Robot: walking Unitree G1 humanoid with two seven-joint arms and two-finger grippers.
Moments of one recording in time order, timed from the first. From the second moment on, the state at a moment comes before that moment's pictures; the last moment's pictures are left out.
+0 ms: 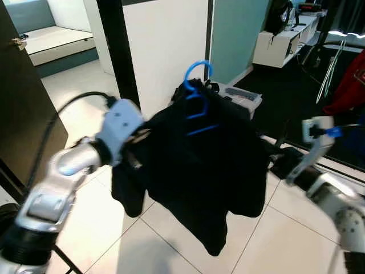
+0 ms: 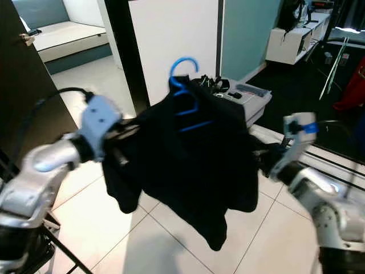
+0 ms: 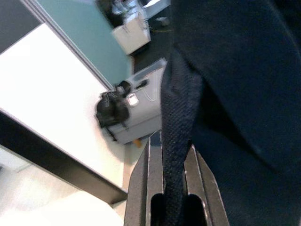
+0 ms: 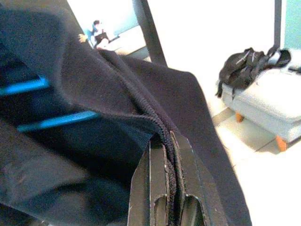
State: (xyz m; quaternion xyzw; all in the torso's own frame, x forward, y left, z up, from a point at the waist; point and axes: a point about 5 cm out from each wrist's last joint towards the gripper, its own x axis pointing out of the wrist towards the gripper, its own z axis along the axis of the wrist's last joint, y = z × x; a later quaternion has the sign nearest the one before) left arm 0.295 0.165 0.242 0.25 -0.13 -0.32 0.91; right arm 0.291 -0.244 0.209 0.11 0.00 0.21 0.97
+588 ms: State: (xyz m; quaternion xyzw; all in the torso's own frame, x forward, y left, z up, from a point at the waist) left arm 0.273 0.155 0.233 0.30 -0.15 -0.42 0.84; right arm 0.293 -0.261 0.211 -0.03 0.07 0.26 0.96
